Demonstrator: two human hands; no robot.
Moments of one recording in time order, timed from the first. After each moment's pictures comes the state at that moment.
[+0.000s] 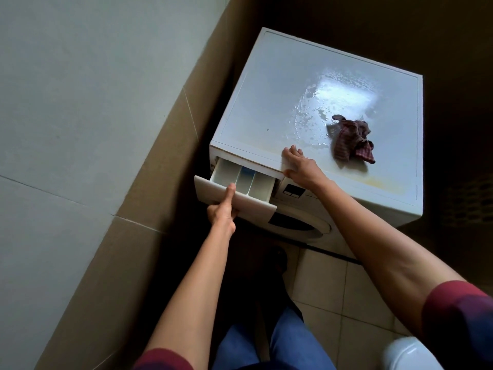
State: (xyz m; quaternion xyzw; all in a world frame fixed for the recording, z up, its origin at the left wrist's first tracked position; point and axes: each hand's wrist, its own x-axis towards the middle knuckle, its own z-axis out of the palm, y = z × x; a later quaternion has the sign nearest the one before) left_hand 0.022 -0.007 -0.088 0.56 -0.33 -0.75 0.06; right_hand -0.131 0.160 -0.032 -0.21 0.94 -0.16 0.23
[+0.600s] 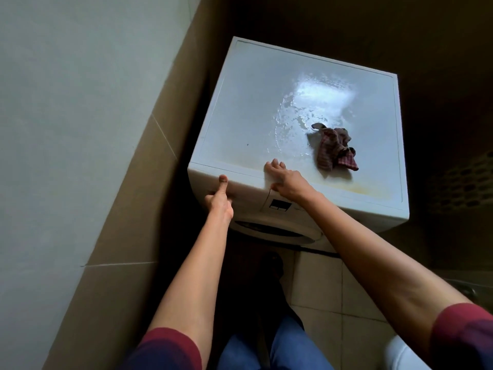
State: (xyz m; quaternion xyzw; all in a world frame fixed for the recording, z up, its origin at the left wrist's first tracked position) left_hand -0.073 -0.002 -0.079 0.53 -0.29 -0.79 0.07; right_hand -0.144 0.164 -0.034 -0.22 0.93 -0.16 0.25
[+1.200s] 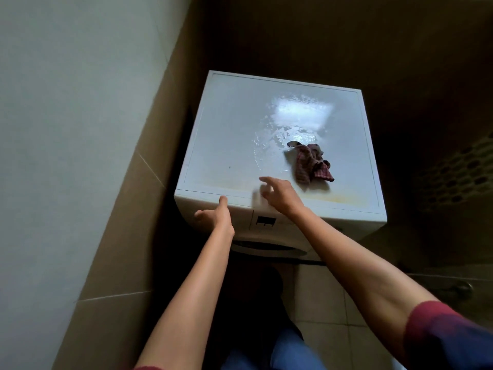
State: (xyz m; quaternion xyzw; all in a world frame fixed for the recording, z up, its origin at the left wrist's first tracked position) left_hand -0.078 0.032 -0.039 0.59 -0.54 -0.60 0.01; right_hand -0.143 0.184 -0.025 -0.11 0.93 -0.33 0.15
